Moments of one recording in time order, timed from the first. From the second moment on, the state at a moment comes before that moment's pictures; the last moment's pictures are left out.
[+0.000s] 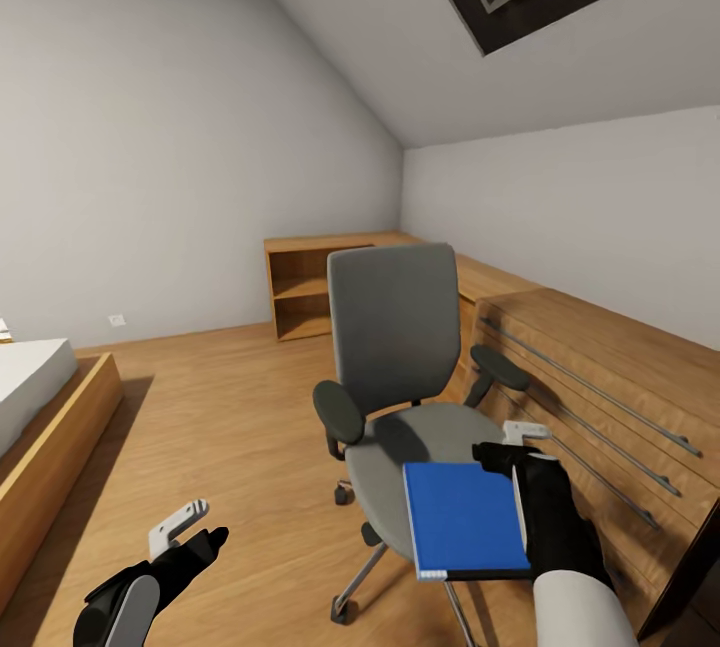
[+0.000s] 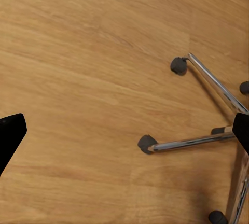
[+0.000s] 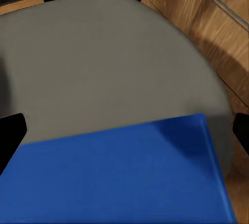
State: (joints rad) left arm -0.09 -0.02 0.17 -1.43 0.61 0.68 0.38; right arm -0.57 0.17 -0.49 -1.06 0.51 0.56 0.20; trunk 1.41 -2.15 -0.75
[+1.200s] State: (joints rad) left arm -0.09 -0.03 0.17 -1.43 0.61 0.67 0.37; right arm -0.56 0.17 -0.49 -1.10 0.28 0.60 0.23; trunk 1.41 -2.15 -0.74
